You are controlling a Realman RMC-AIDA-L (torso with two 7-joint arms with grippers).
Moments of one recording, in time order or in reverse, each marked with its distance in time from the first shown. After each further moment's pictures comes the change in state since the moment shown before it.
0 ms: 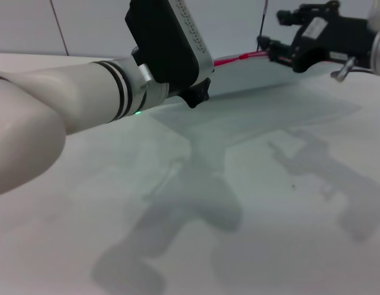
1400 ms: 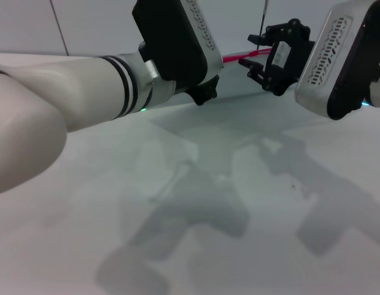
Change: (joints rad) left arm 0.000 0.002 0.009 0.047 0.002 0.028 0.009; right arm -0.005 0.003 -0.231 0.022 -0.165 0.233 -0.182
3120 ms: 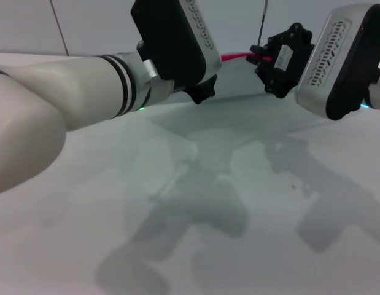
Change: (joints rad) left arm 0.001 0.000 -0.003 -0.001 0.010 -0.003 0.000; right arm 0.009 0.000 0.003 0.036 0.000 0.014 -0.001
